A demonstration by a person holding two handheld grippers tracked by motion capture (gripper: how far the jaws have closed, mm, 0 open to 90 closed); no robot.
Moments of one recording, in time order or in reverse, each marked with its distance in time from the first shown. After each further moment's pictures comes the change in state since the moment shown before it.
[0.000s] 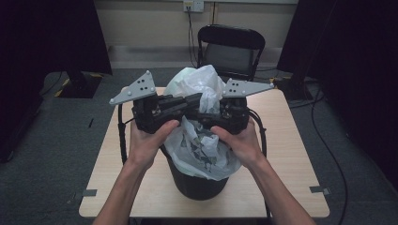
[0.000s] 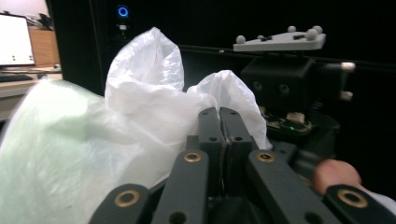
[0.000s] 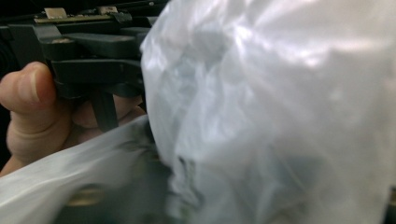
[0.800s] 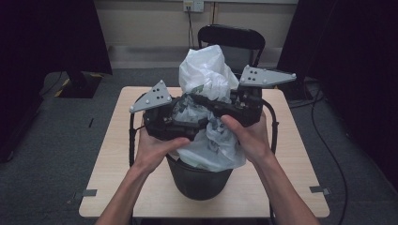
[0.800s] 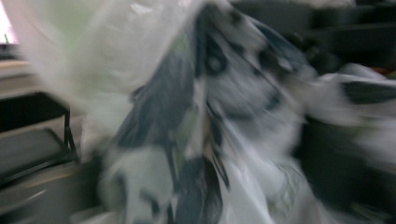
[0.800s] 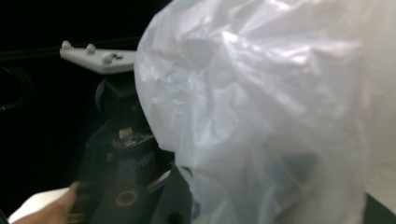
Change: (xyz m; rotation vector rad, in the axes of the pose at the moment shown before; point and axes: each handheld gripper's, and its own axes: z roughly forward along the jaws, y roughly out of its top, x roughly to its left) left arm -0.005 -0.019 0.021 0.121 0.032 0.034; right arm 0.005 0.029 -0.026 -0.132 0.029 -0.005
